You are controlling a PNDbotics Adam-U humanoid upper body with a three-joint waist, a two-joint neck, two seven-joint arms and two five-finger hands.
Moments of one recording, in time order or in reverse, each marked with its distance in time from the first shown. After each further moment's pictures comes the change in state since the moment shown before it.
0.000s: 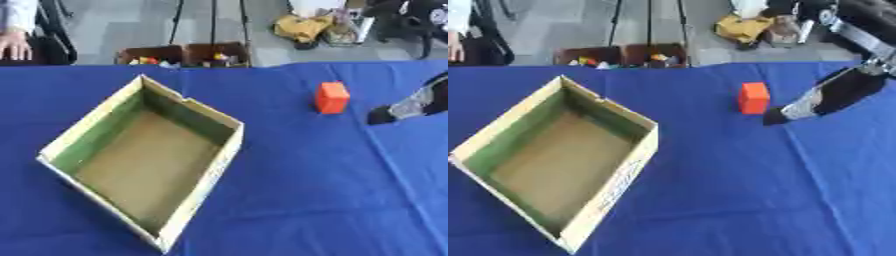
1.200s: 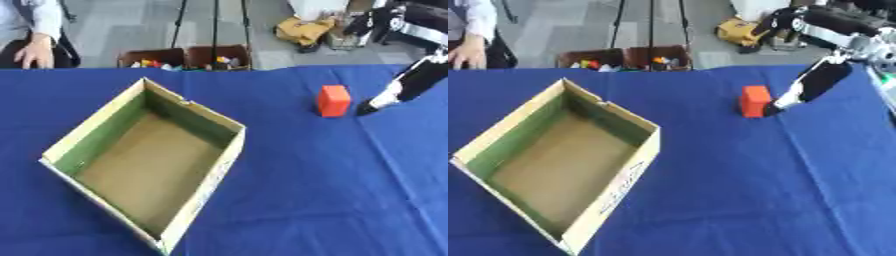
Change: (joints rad) left arm 0.008 -0.001 -0.012 0.000 0.006 0.010 -0.018; right arm -0.209 0.081 0.076 0.355 0.070 -0.028 0.122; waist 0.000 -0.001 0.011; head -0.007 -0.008
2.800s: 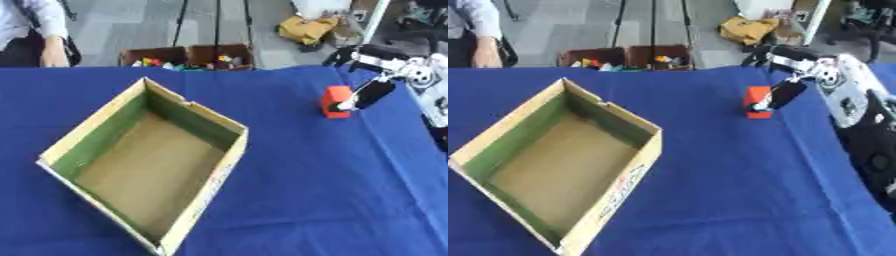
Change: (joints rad) left arm -0.015 -0.035 -0.013 0.000 -0.018 0.003 -0.025; right arm -0.145 0.114 -0.038 0.456 0.177 -0.079 0.008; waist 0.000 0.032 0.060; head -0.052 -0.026
